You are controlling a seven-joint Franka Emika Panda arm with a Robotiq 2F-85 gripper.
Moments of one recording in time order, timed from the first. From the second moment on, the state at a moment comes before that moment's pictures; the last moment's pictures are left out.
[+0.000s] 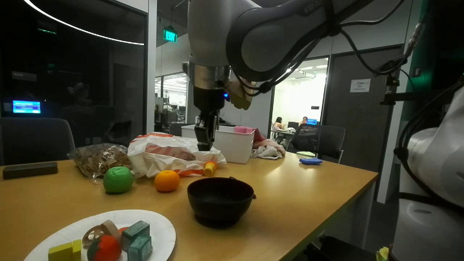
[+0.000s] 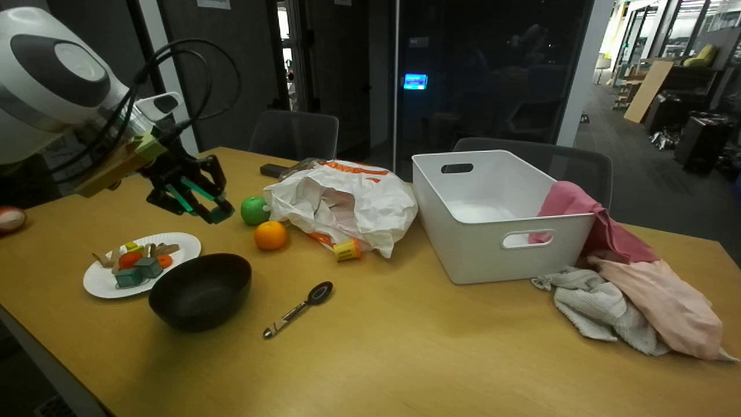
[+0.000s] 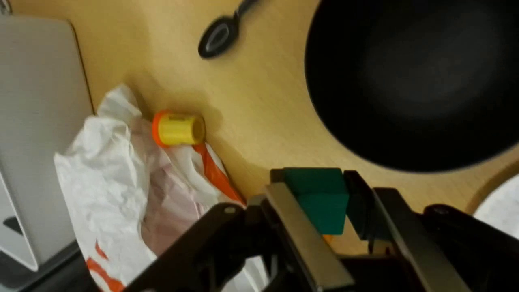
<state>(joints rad) 0.13 -0.35 0.29 -2.42 -0.50 2.22 0.16</state>
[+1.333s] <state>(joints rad) 0.31 -0.31 0.26 -2.51 -0.08 2.28 0.02</state>
